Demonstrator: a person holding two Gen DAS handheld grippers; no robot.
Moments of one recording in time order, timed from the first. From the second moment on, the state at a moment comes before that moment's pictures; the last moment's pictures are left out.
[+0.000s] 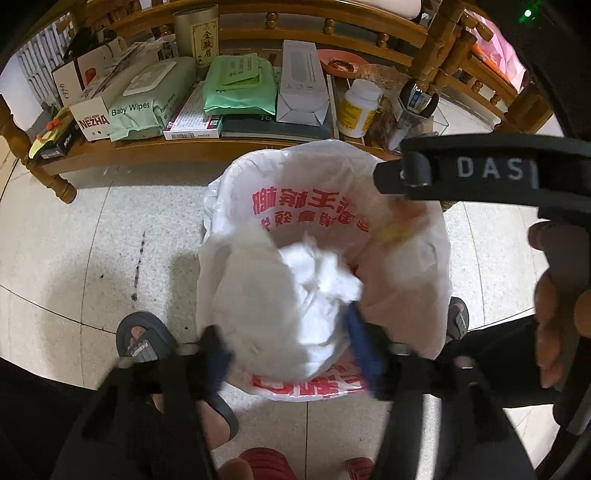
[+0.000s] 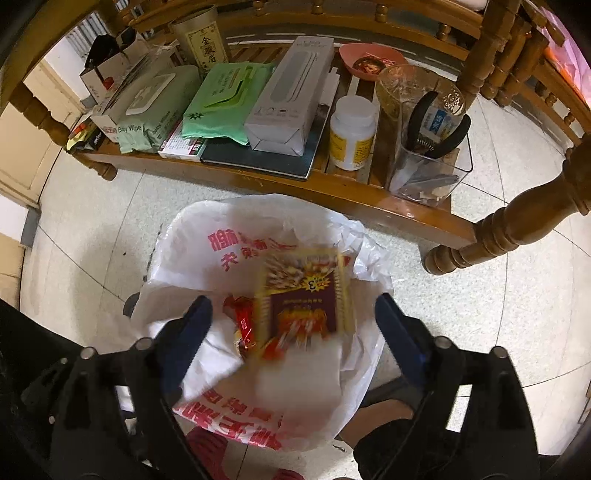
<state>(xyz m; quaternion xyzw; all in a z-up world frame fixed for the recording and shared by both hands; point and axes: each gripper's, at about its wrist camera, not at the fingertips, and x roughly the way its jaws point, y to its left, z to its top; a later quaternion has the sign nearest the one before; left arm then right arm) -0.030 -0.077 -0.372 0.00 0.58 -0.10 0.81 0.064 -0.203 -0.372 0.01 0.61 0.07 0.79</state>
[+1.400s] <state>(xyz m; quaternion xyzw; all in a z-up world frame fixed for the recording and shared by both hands) -0.033 -0.054 -0.274 -0.04 0.50 -0.06 0.86 0.015 -0.238 -0.260 0.06 0.56 0.06 0.82</state>
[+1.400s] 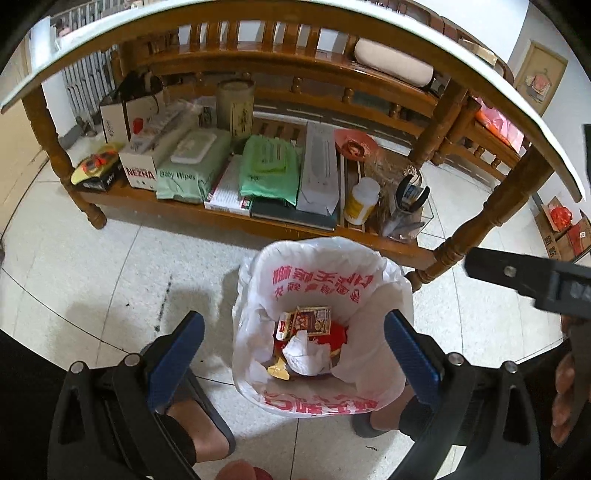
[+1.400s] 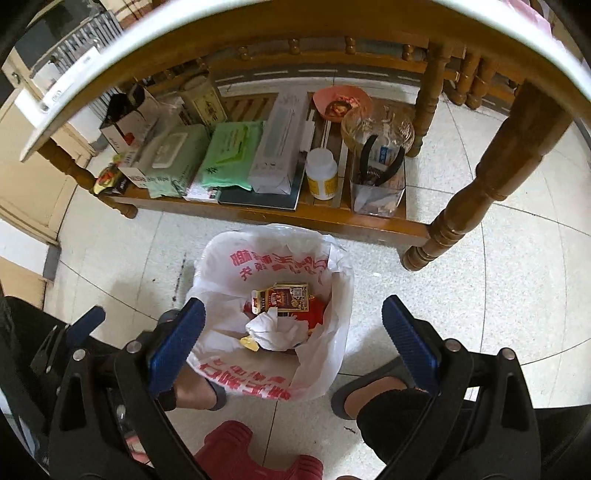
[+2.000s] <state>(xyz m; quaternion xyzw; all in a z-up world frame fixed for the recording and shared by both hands) -0.013 -0.033 -0.153 -0.08 0.44 -0.06 0.90 -0.009 -0.253 -0.108 0.03 0.47 0.09 0.88</state>
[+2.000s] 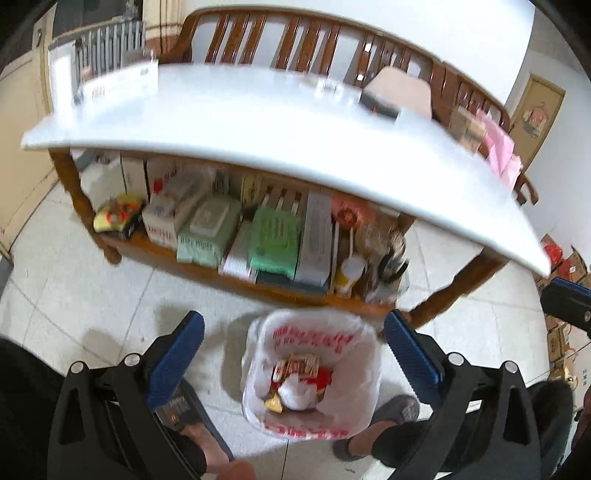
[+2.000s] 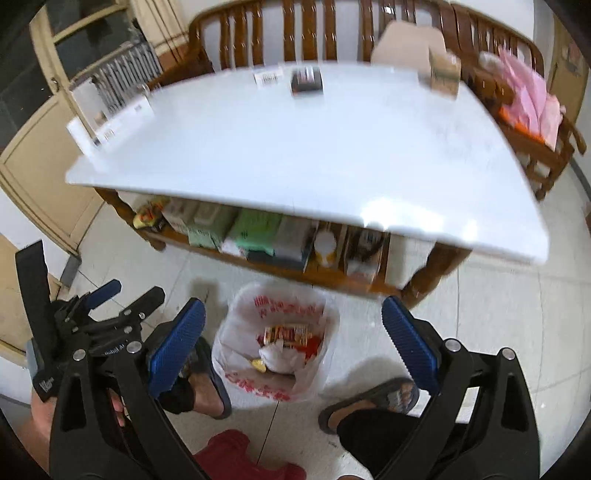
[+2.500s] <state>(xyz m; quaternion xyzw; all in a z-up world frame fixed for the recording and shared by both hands) 0.115 -0.030 -0.012 -0.09 0.37 -0.03 0.92 0.096 -0.252 -0.008 -0.02 0.43 0.10 0.90</state>
